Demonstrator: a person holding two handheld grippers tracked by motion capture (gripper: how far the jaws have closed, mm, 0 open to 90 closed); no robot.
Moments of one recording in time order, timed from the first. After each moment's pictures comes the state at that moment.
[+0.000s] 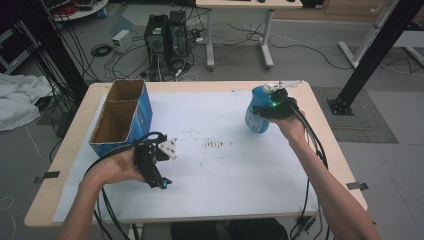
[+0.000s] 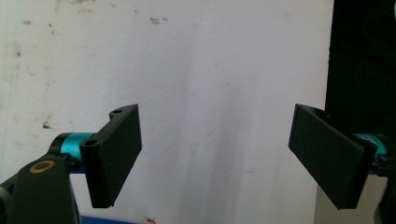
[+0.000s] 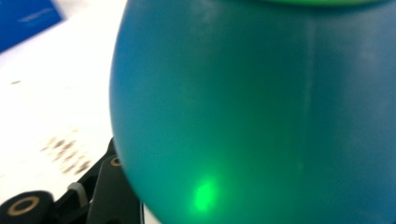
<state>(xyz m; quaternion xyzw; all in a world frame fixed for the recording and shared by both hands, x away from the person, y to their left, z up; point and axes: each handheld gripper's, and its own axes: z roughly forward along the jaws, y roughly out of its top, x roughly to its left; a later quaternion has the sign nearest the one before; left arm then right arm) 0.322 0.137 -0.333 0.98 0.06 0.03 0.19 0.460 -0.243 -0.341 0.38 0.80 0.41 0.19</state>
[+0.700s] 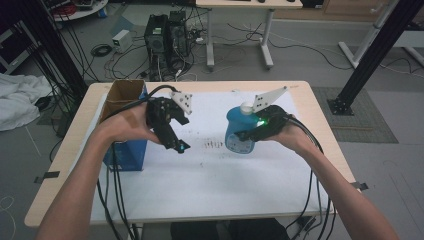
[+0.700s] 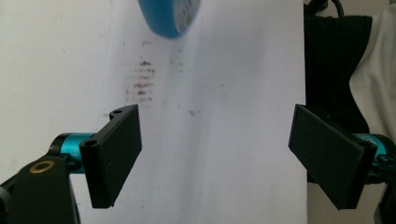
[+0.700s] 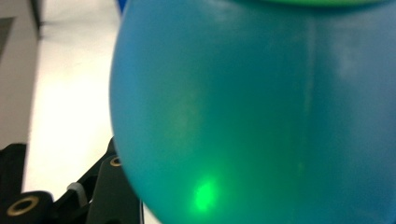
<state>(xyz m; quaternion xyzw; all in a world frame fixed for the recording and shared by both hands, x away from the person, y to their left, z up) 0.370 0.097 -0.237 0.97 0.04 0.02 0.25 0.400 -0.197 -0.311 0.09 0.90 0.42 0.08</state>
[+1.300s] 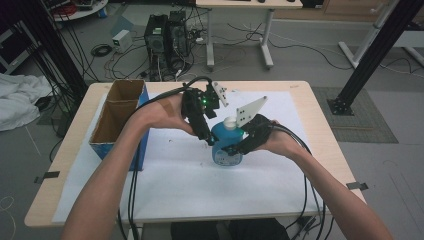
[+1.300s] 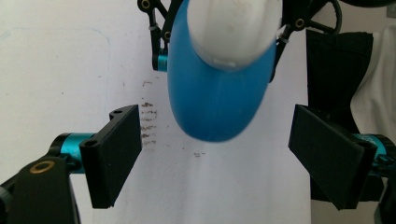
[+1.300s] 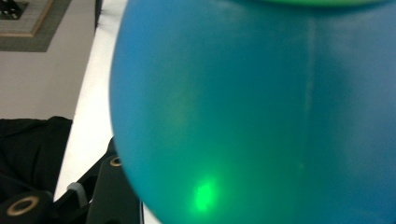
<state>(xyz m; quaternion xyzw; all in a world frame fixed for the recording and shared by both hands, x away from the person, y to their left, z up) 0.388 0.026 -0.231 0.98 0.02 0.01 0.22 0.385 -0.160 -0.325 0.00 0.91 0.41 0.03</state>
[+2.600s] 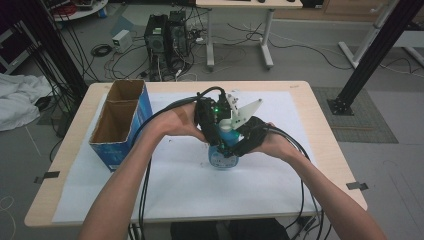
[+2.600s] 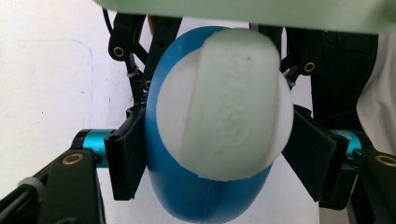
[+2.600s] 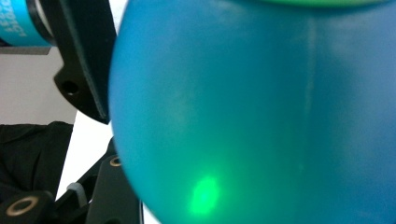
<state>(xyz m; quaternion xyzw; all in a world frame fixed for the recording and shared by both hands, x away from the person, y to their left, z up) 0.385 0.000 -0.255 0.98 0.00 0.01 0.21 0.382 -0.151 -0.332 0.01 0.91 0.41 0.02</state>
